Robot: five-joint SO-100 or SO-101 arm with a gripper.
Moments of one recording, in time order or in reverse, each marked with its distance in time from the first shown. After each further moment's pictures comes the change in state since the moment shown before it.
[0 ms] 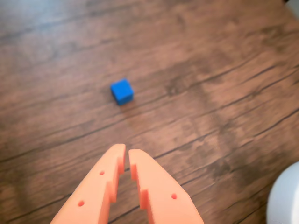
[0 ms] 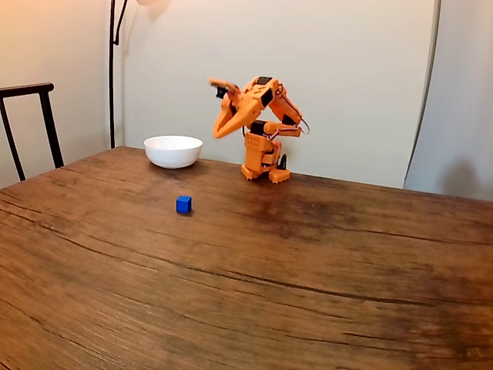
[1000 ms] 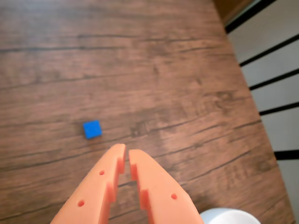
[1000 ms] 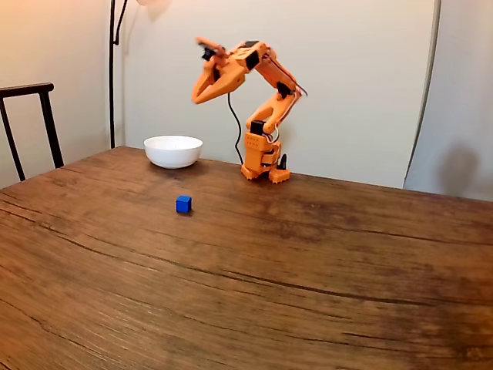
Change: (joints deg) arm 0.9 -50.4 -39.8 -5.8 17.1
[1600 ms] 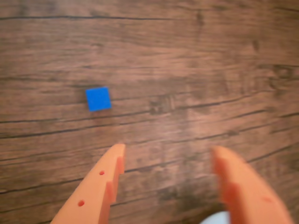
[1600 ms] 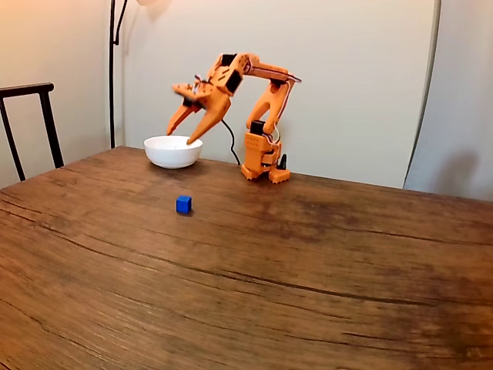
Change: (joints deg) arm -1.3 -15.1 6.3 -5.6 4.0
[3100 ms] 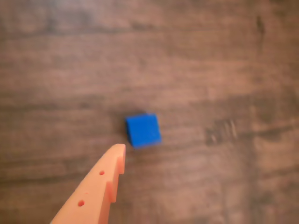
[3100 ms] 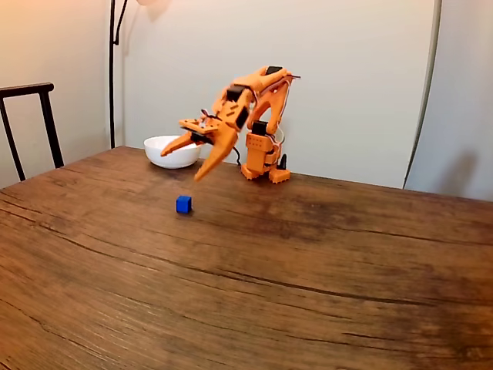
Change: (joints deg) arm -5.0 -2.4 17.7 -21.2 -9.4
